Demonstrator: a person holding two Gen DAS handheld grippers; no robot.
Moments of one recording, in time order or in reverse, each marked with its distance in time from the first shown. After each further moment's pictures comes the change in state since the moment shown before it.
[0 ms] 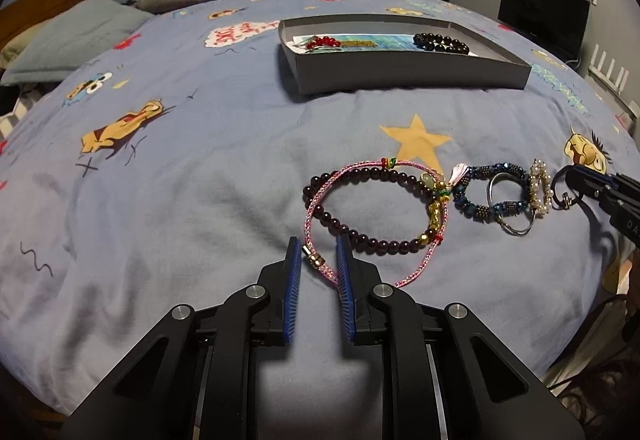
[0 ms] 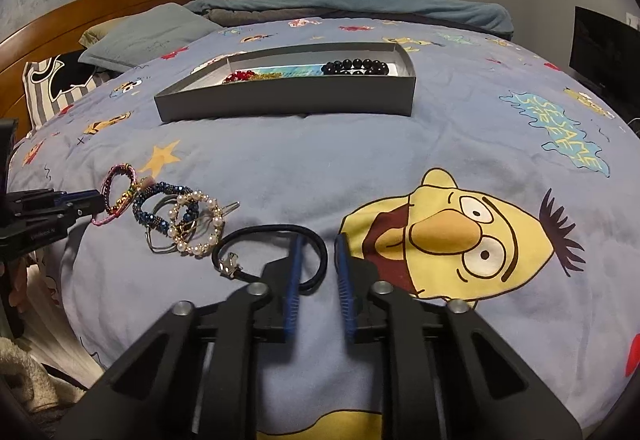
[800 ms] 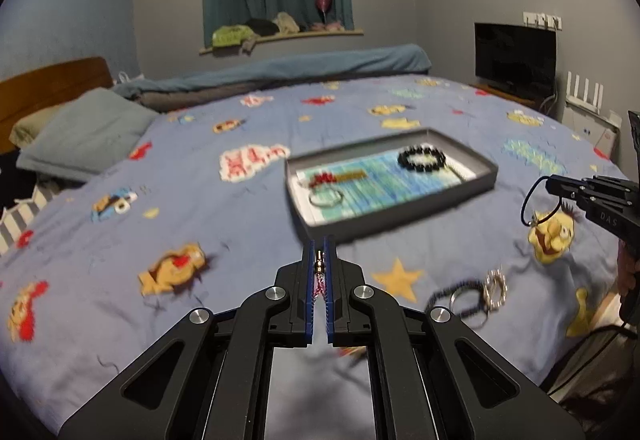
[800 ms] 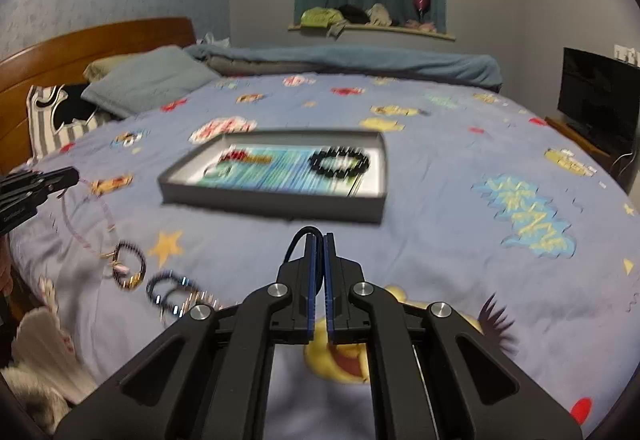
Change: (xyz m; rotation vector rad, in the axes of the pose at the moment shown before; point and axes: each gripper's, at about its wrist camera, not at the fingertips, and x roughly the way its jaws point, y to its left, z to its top) left arm -0.085 0.002 0.061 0.094 -0.319 0.021; right arm -0.045 -0.012 0.060 -0.023 -0.194 -0.042
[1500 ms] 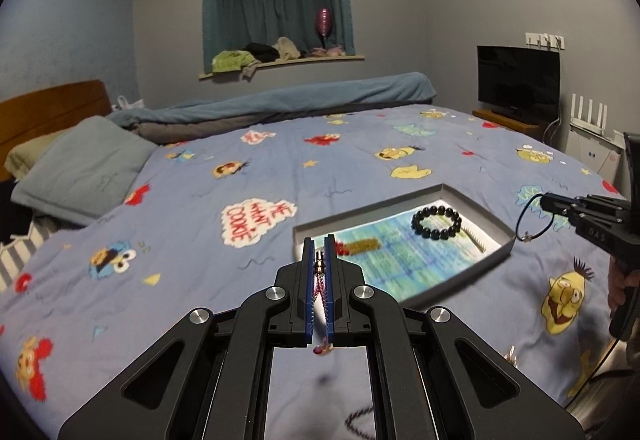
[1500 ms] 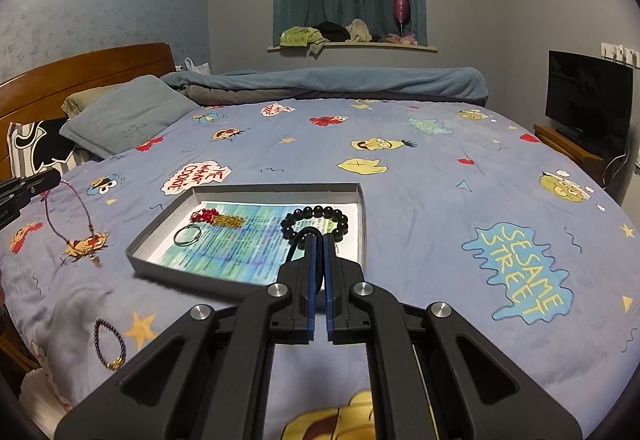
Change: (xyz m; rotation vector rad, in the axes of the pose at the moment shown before) left arm 0.032 0.012 0.075 0.010 -0.080 -0.013; right arm 0.038 -0.023 0.060 0.053 -0.048 -0.037
